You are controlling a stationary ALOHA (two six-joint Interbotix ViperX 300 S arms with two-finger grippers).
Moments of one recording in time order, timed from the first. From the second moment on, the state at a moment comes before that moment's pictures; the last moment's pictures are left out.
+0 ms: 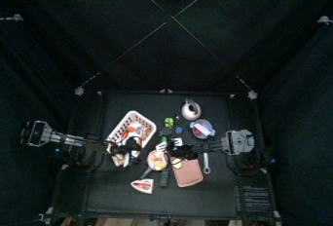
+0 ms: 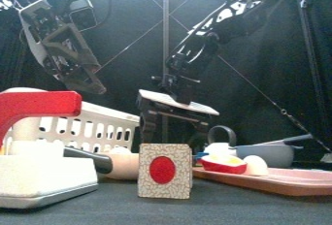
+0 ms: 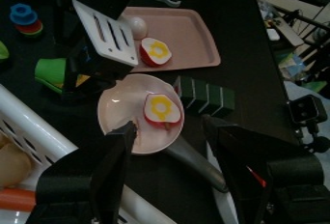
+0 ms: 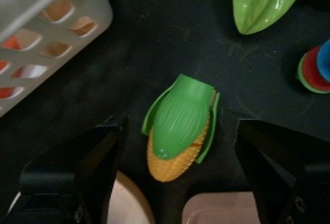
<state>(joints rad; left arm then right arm) -0.02 -0.41 1.05 0.43 -0.16 -0.66 -0.03 0.40 0.24 -0.77 0.71 1.79</state>
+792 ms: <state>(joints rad) -0.02 -0.41 1.05 0.43 -0.16 -0.66 -0.03 0.40 0.25 -0.69 0.71 1.64</state>
